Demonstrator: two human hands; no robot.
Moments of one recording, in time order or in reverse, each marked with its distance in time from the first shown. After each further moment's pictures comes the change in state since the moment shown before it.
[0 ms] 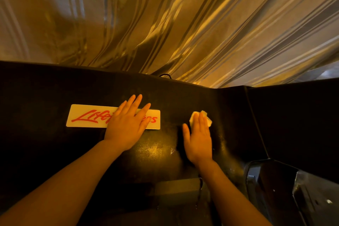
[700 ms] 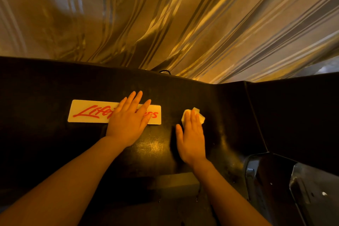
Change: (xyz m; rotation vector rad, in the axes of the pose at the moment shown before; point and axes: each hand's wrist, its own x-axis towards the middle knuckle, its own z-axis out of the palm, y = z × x) left_hand -0.003 0.003 0.001 0.019 -0.026 -0.012; right_hand -0.016 -0.014 0.011 -0.024 -0.018 -0.056
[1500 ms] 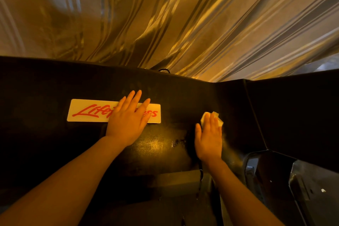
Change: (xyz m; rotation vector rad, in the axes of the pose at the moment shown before) left_hand -0.002 -0.001 0.001 0.001 0.006 0.004; right_hand 0.000 0.046 -0.014 -0.127 0.083 0.154
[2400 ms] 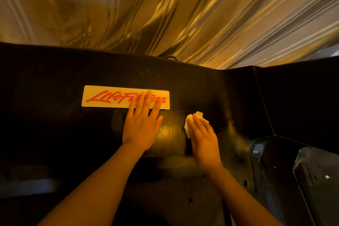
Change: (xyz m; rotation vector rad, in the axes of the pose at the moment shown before) left_hand -0.044 0.030 0.023 0.031 0.064 -0.072; right_hand -0.060 -0.007 0.006 0.053 -0.077 -0.383
